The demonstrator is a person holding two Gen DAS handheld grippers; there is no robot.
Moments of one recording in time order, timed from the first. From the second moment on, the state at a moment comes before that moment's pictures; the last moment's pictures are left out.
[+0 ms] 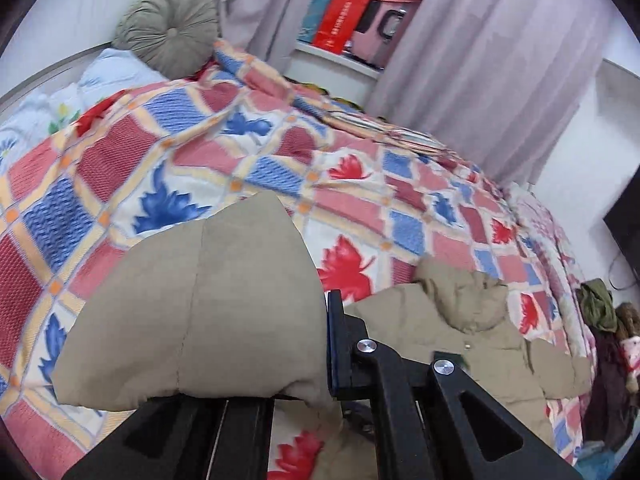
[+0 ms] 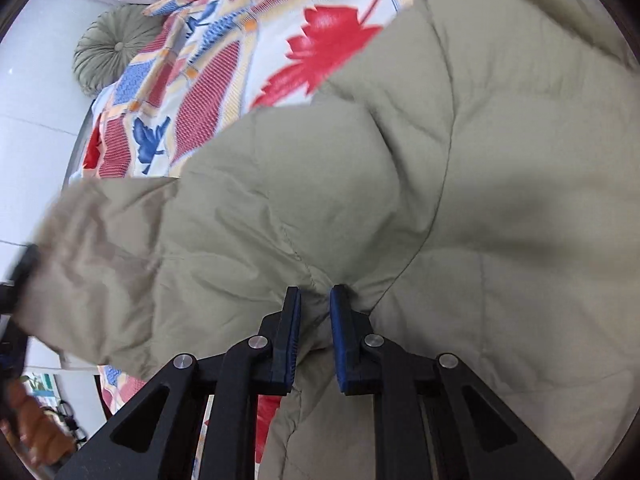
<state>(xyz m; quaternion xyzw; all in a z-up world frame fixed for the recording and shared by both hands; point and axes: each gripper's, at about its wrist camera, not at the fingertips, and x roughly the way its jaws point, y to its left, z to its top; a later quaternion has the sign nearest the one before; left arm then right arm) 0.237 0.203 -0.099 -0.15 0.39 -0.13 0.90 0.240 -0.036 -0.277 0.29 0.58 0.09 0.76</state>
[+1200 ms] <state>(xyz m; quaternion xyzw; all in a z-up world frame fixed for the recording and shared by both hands) 0.157 -0.036 -0.177 0.07 0.46 -0.20 0.86 0.089 -0.271 -0.216 0.28 0.55 -0.07 0.78</state>
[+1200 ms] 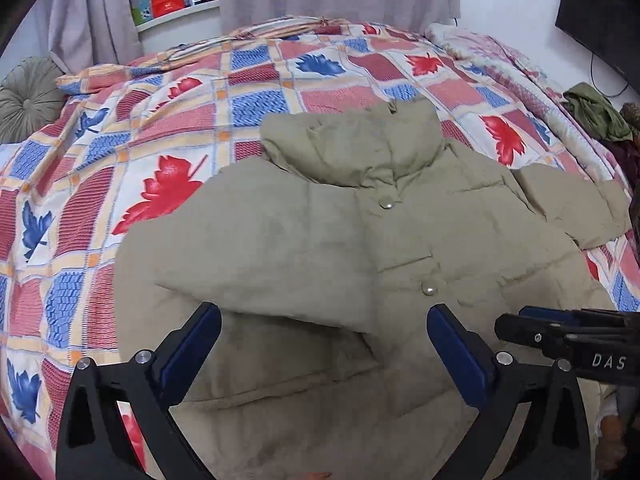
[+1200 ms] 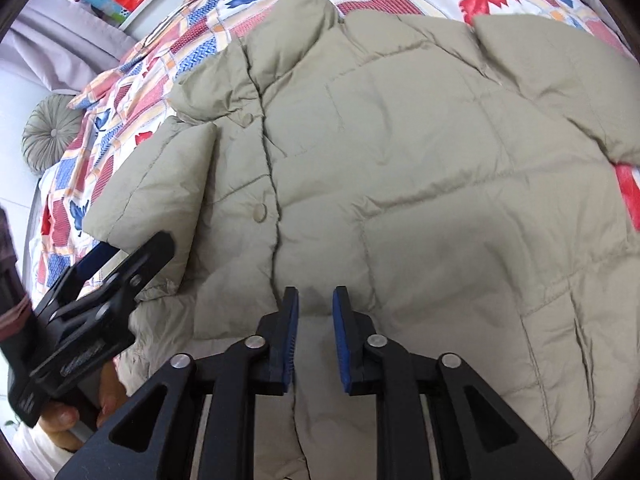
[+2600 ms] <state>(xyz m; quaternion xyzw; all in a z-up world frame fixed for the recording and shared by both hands) 0.263 0.073 -0.216 0.05 0.52 -0.08 0.85 0.103 -0.338 -0.245 0.41 0.49 -0.10 0.76</state>
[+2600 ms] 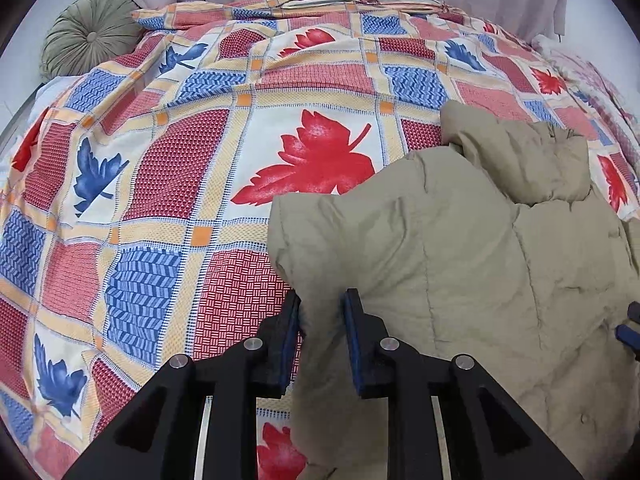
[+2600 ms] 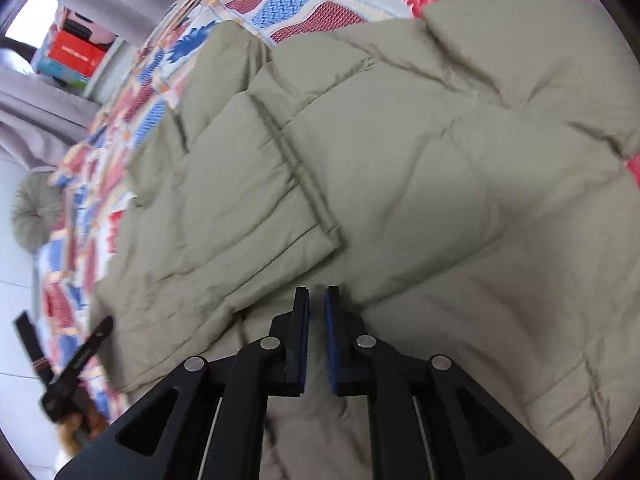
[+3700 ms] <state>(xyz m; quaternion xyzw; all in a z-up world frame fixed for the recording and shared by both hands) 0.227 0.032 -0.202 0.09 0.55 -0.07 0.83 0.066 -0.370 -0.212 0.33 0.50 -0.16 0.78</state>
